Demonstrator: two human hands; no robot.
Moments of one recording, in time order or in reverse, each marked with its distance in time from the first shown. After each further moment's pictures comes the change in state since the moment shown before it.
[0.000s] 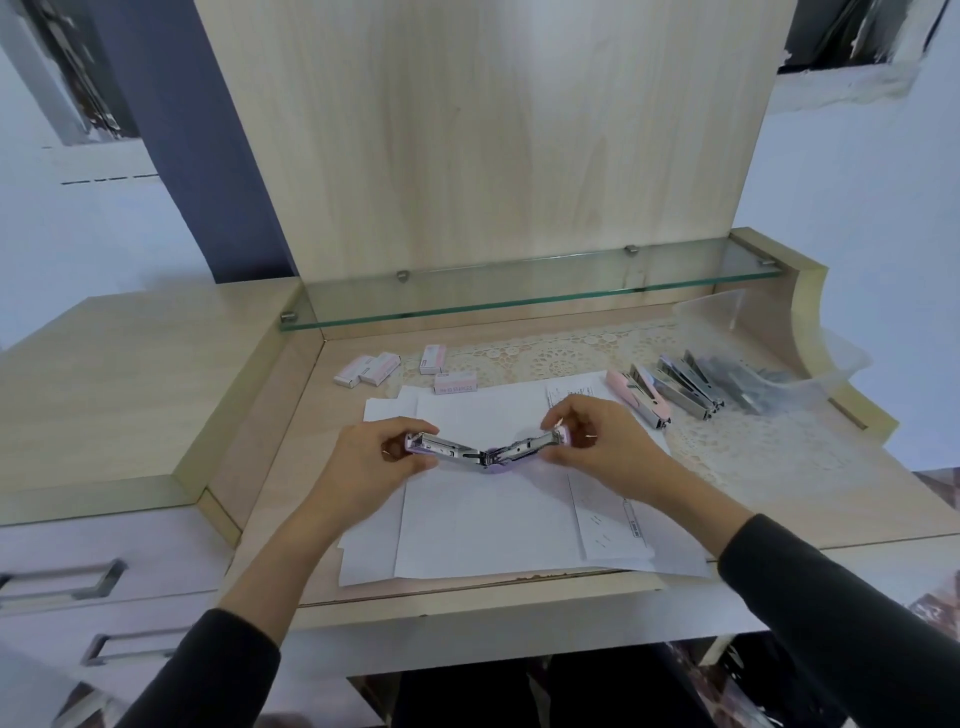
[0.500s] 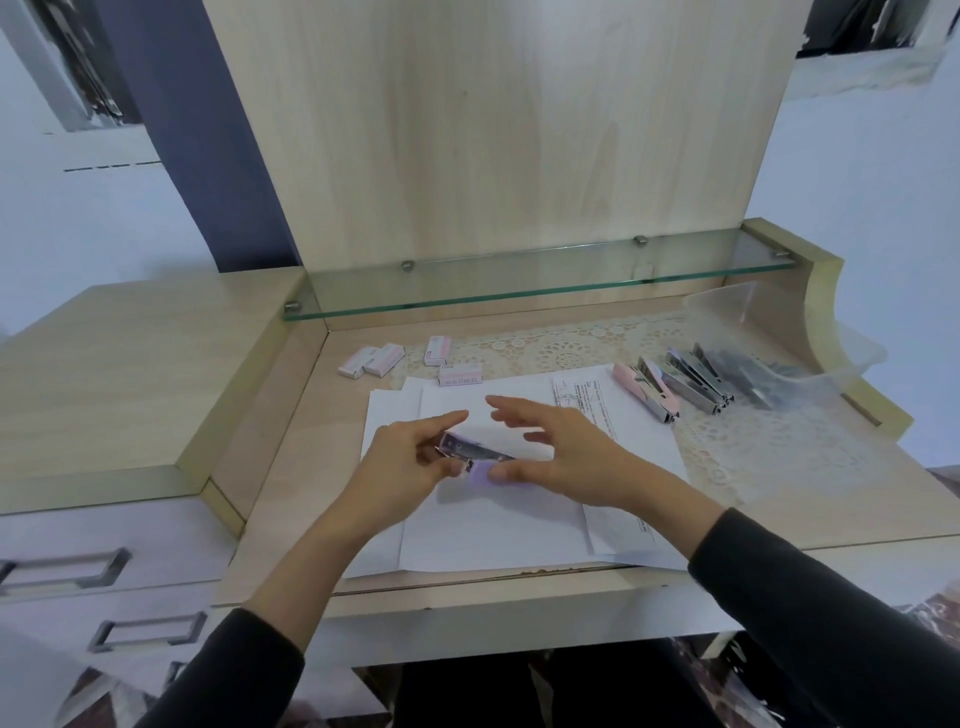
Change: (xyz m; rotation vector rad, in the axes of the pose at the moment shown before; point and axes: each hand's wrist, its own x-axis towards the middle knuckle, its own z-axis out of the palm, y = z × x) left_hand -0.006 0.014 0.017 -0.012 -0.092 -0.016; right_hand -0.002 -0.031 0.024 -0.109 -0.234 -0.062
